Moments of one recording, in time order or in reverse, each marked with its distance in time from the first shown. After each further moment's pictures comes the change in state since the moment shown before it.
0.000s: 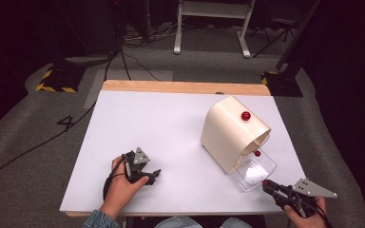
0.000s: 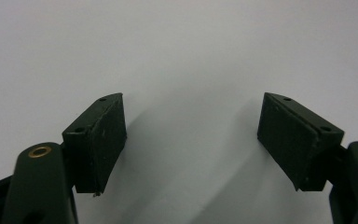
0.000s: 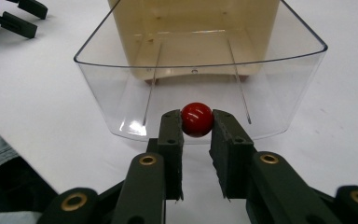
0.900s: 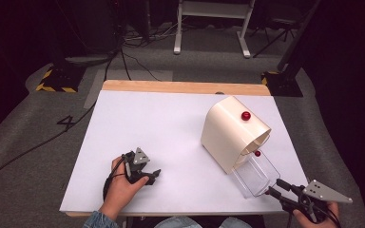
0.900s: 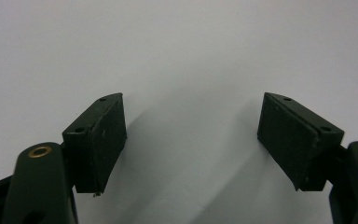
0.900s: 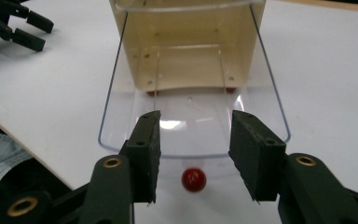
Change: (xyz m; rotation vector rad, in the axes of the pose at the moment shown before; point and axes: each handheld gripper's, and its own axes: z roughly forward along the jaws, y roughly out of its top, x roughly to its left) left arm -0.001 -0.001 0.000 -0.009 0.005 0.003; right arm 0.002 0.016 -0.022 -0.036 -0.018 -0.004
